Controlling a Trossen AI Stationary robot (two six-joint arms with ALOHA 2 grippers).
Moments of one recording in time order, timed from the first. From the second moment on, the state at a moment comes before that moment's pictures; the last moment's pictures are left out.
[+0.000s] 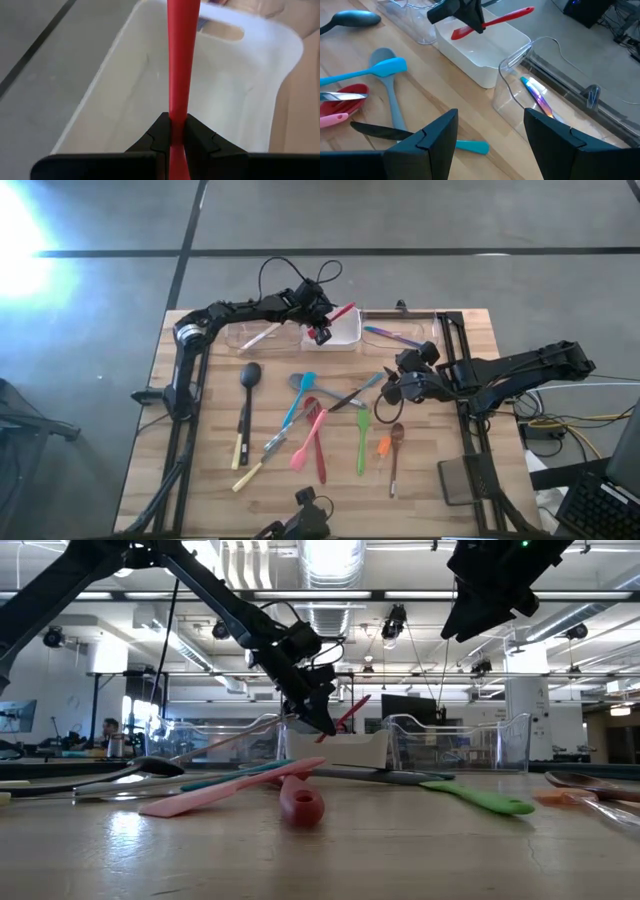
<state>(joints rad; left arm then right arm) 0.62 2.03 1.53 -0.26 0.16 0.21 0.15 1.13 0.90 -0.72 0.79 0.65</state>
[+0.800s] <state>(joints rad) 0.56 2.17 1.79 -0.50 0.00 0.14 0.15 1.13 0.90 -0.72 0.81 0.65</state>
